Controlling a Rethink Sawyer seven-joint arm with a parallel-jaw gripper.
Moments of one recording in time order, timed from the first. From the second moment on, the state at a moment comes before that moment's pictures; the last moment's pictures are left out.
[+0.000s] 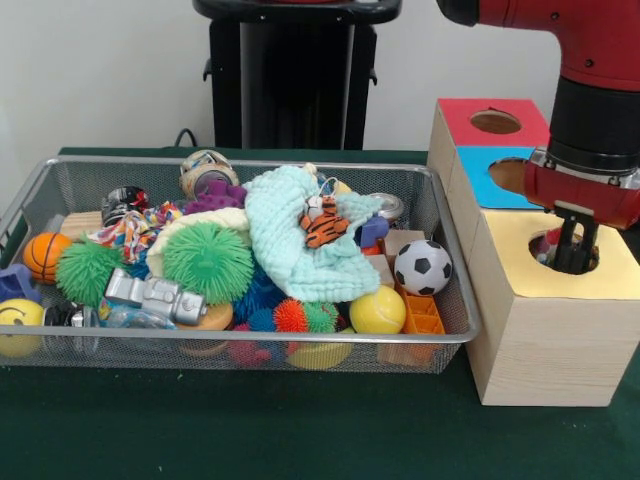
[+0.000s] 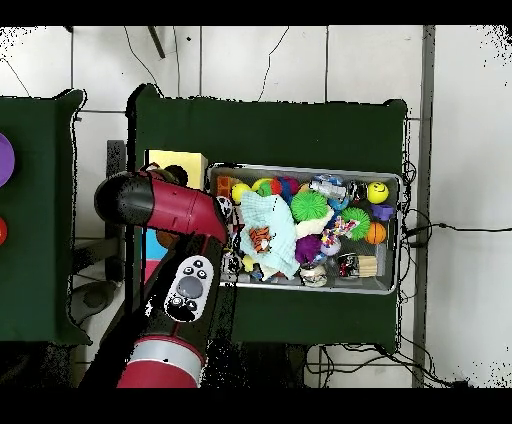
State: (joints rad) arm 0.28 -0.37 -0.30 1.41 0.54 0.44 2.18
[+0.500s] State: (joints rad) arm 0.29 -0.36 -0.31 1.41 0.54 0.44 2.18
